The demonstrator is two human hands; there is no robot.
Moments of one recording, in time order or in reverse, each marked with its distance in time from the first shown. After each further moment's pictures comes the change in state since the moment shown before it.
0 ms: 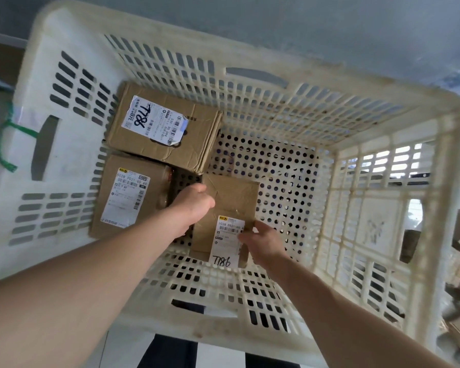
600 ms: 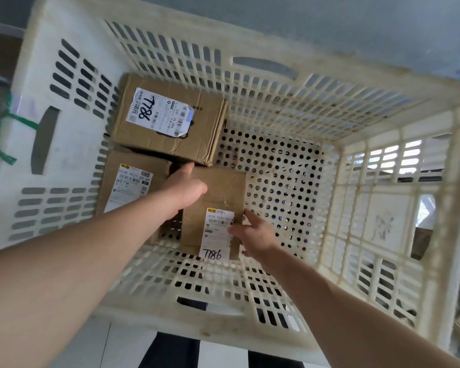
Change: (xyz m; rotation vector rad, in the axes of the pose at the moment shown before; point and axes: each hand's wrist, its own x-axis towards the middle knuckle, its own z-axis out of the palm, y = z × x) left_hand 0.017 -0.001 -0.028 0.120 0.047 0.024; right_hand 0.005 -0.014 0.022 0.049 -0.110 -0.022
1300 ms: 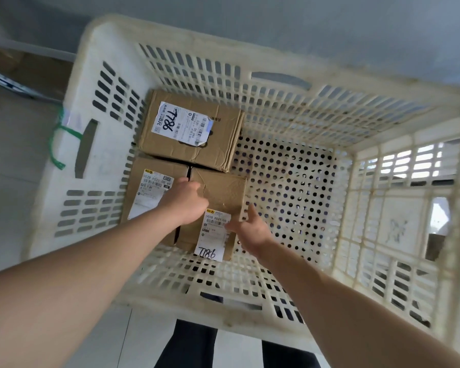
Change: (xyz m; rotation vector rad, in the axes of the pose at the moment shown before) left_hand -0.034 -0.018 -0.027 0.448 0.064 0.113; right_hand -0.007 -0.028 0.034 -0.076 0.000 -0.054
